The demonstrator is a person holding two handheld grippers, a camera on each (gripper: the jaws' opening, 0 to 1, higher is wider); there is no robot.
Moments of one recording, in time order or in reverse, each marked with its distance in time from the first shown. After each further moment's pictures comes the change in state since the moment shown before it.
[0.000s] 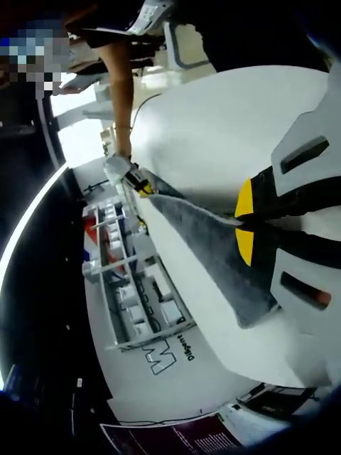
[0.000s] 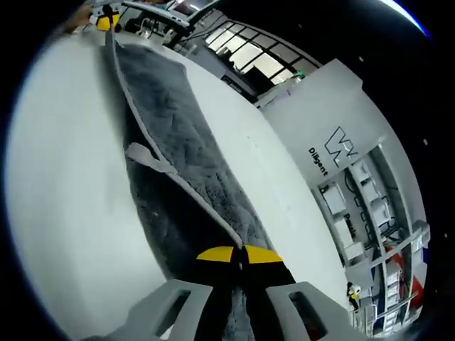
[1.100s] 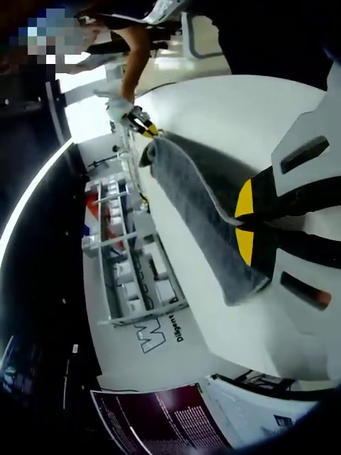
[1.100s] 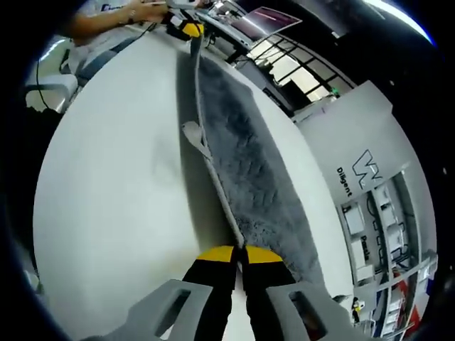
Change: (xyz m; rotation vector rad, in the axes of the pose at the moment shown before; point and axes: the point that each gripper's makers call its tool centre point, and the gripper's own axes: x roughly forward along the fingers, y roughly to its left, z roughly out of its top) left arm -0.039 0.016 -0.005 -0.089 -0.003 0.118; right arm -0.102 0.097 0.006 -0.125 -0.048 0.163
